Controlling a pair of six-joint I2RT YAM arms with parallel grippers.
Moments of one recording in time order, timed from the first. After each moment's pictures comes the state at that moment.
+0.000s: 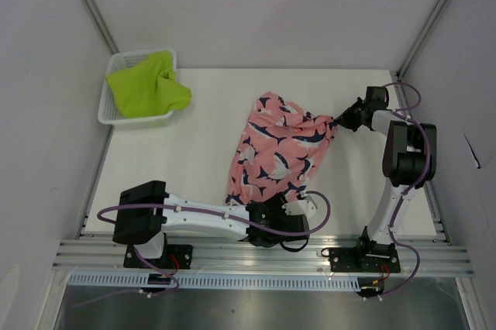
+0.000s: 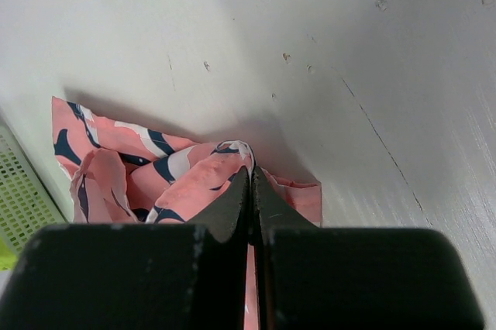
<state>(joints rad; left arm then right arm) -1.52 1.69 1.15 -0.64 -0.58 -0.37 -0.10 2.02 1.30 -0.11 -0.31 0.77</state>
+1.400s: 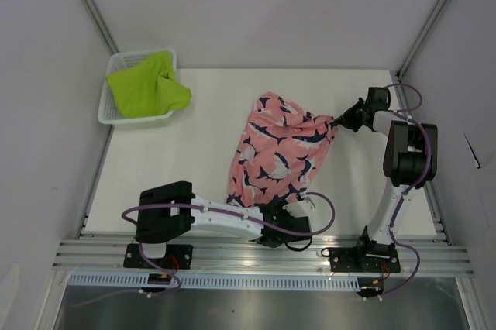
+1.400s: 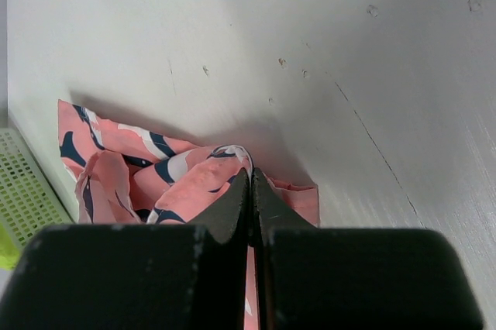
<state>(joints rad) -1.49 1.84 1.15 -0.60 -0.63 -0.42 -0.11 2.02 1.29 -0.10 -0.33 0.78</state>
